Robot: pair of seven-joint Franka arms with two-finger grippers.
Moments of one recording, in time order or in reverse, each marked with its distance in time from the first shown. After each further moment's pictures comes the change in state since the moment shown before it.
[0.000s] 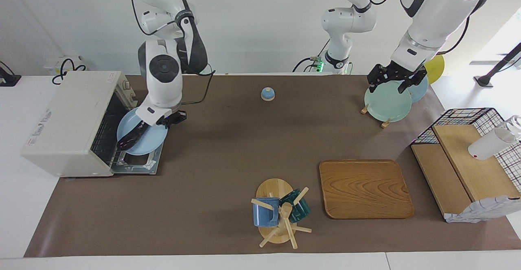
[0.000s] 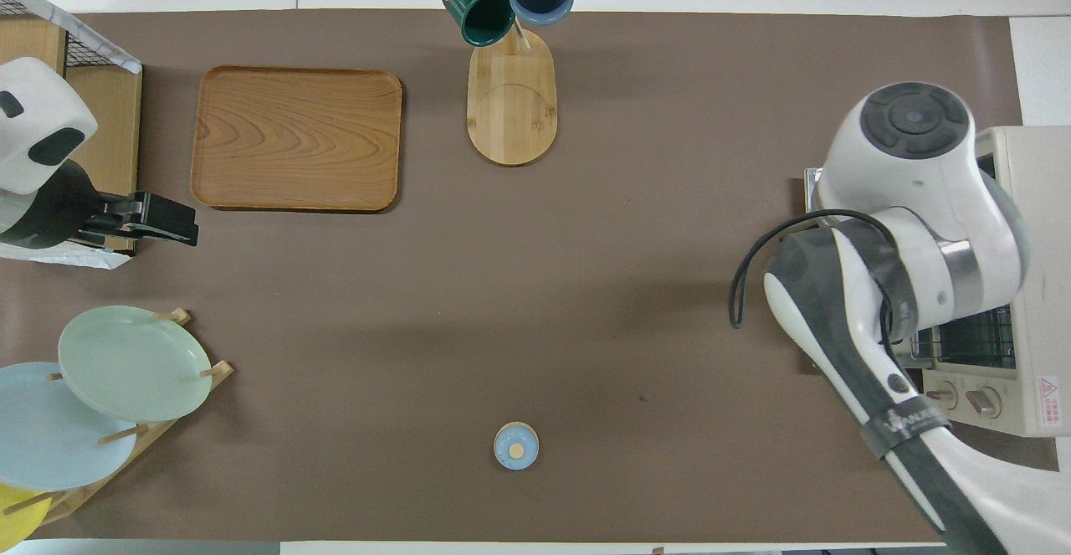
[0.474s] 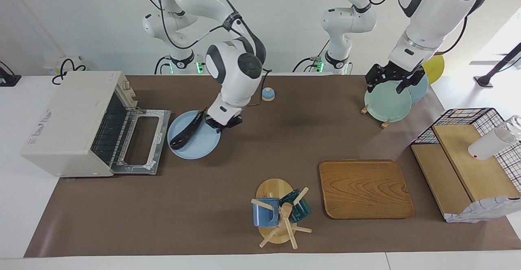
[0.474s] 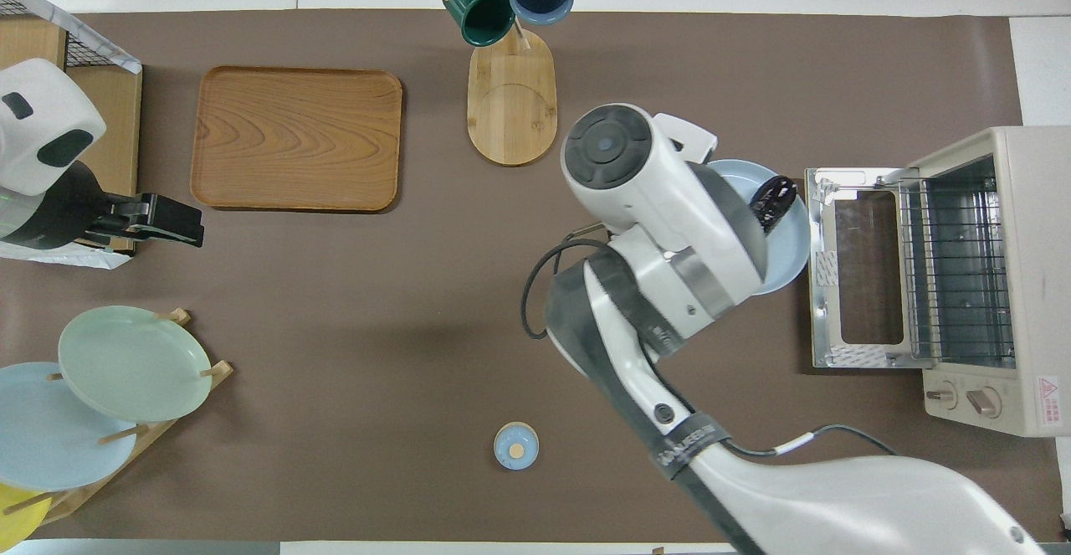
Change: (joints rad) left arm -0.010 0.000 0.001 -0.001 0.000 0.000 0.000; right arm 0.291 0.181 0.000 0.261 0.000 -0.098 0.283
